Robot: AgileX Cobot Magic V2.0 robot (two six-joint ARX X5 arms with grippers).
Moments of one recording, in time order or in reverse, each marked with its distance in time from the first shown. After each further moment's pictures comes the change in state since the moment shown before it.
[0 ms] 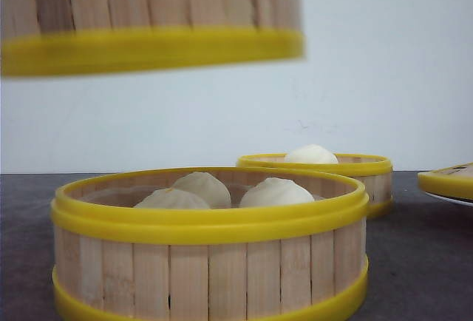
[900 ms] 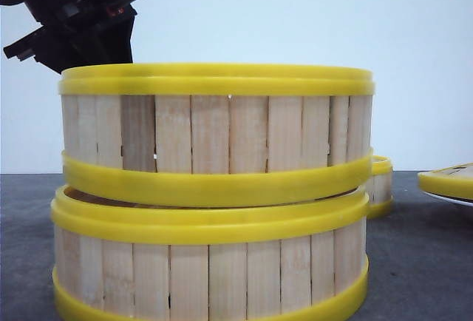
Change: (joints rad) left arm -0.117 0.225 -0.032 0.160 -0.042 -0.027; right arm 0.002 0.000 0.000 -0.018 0.001 0.000
